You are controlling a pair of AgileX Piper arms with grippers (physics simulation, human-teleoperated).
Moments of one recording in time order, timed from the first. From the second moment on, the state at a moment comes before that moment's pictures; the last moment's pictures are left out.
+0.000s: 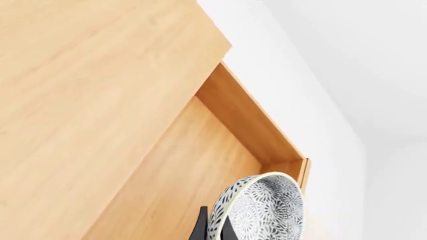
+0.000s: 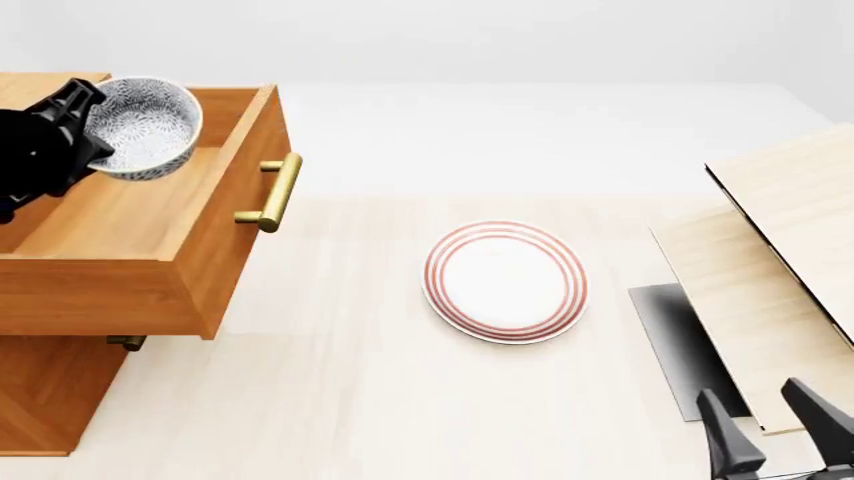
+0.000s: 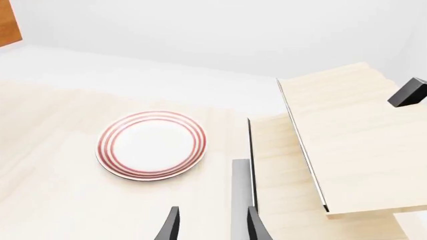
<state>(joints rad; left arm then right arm) 0.08 1.24 -1.20 0.60 -0.81 0.08 0.05 0.00 0.10 -0.11</state>
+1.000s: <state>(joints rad) 0.13 1.39 -1.19 0.51 -0.79 0.08 0.05 0.00 0.10 -0.11</state>
